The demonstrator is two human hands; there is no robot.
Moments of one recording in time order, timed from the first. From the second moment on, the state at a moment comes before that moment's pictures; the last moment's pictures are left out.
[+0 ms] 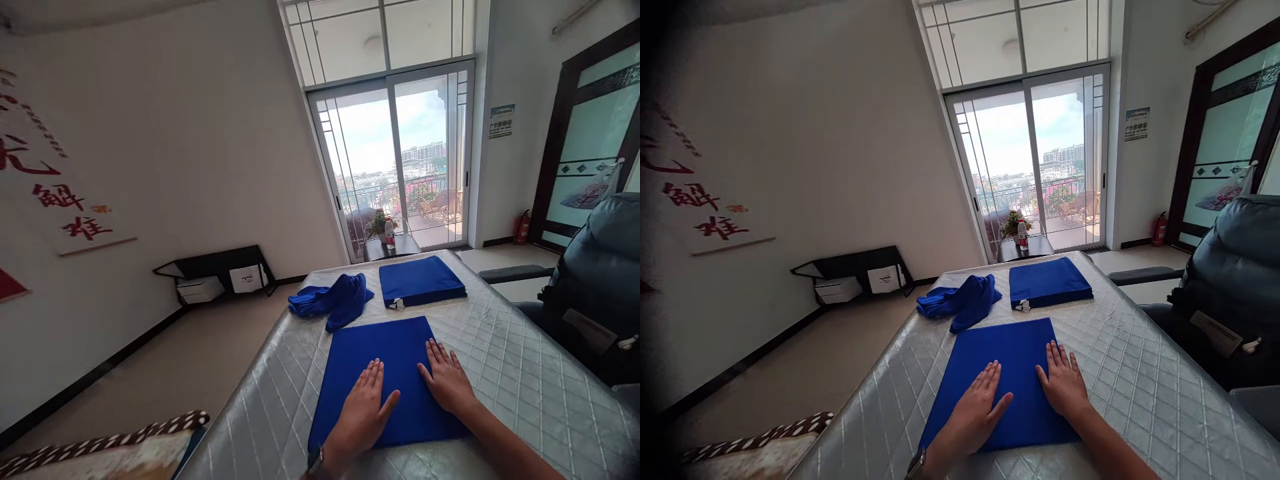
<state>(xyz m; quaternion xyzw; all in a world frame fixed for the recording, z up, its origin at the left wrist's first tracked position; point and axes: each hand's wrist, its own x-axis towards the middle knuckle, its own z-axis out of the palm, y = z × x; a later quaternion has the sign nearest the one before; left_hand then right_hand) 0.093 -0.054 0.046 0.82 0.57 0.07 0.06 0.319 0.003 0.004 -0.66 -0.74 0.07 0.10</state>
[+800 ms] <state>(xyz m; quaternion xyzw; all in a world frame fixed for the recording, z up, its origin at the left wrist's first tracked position) 0.006 -0.001 0.005 0.73 0.68 0.09 0.01 0.319 0.007 -0.001 -0.66 -0.74 0.06 0.09</state>
